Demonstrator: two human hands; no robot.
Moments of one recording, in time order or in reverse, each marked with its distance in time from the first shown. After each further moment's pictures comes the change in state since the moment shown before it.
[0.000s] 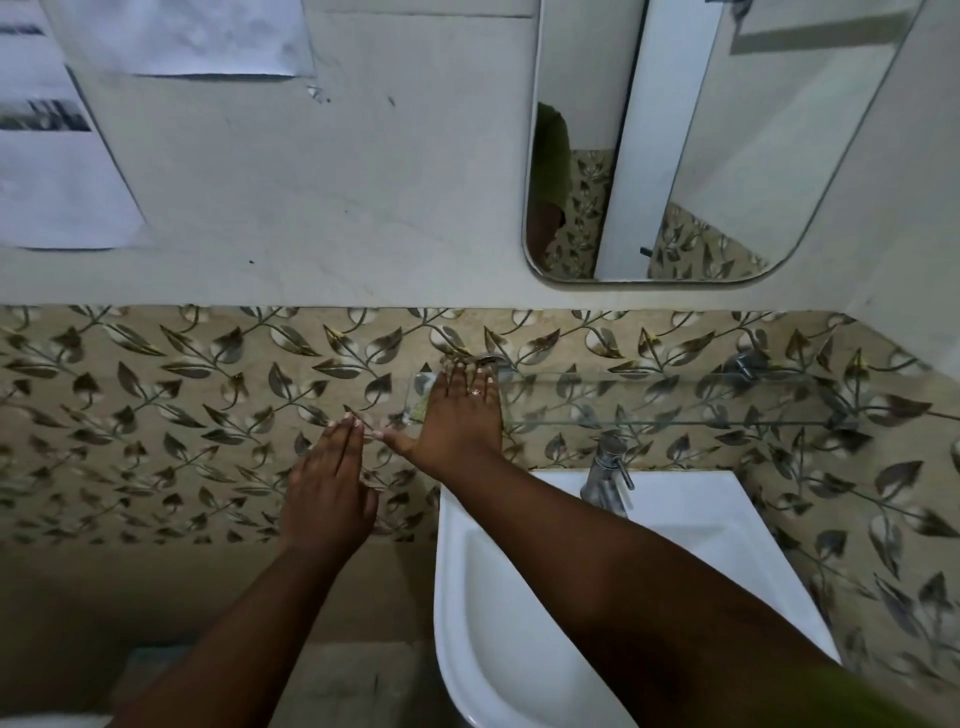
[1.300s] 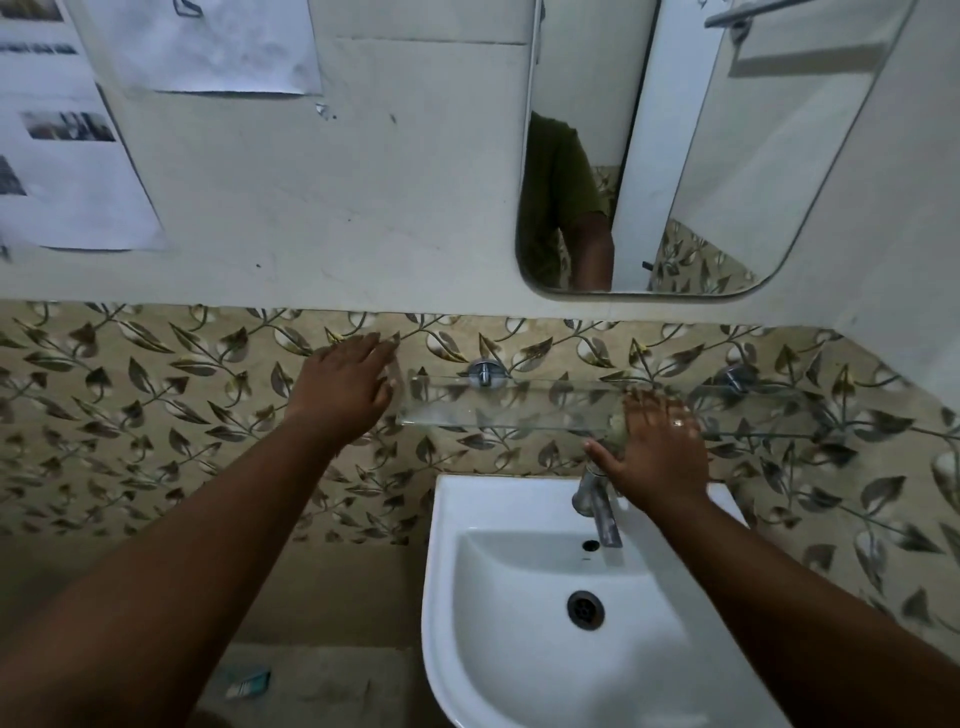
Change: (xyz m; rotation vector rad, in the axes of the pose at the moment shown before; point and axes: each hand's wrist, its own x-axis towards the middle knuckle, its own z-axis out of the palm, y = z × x) left_hand 0.108 0.013 -0.061 0.135 -0.006 0.174; right_hand -0.077 0.227 -0.019 -0.152 0.188 0.214
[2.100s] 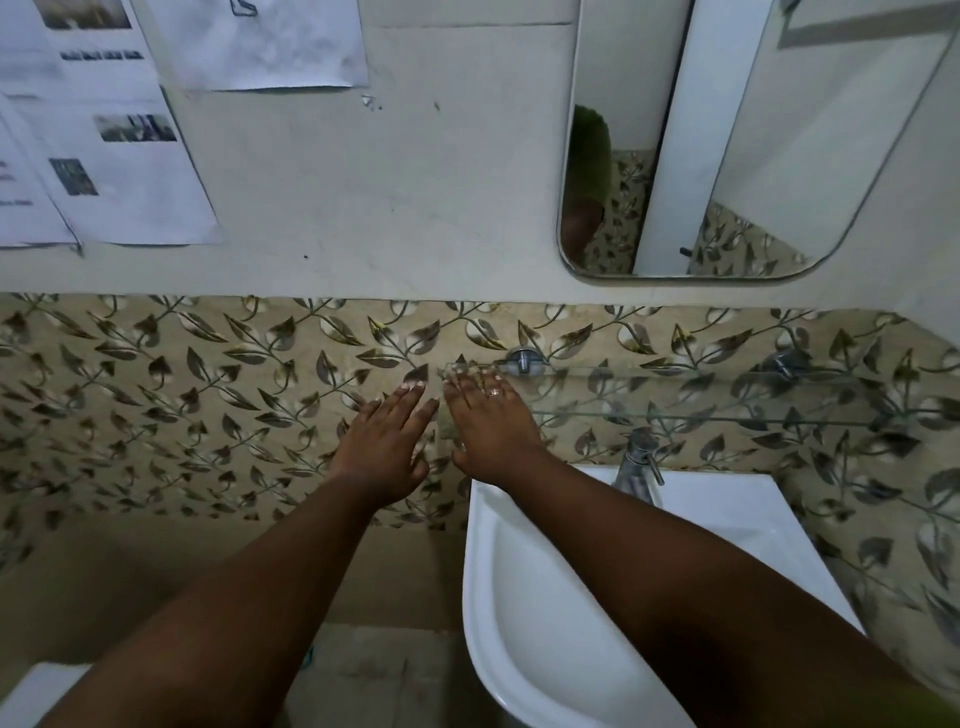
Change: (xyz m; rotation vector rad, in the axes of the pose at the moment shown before) left_hand -0.076 0.005 0.050 0.020 -0.098 0.095; right_hand 0.010 -0.221 -0.006 0.059 -0.072 -0.602
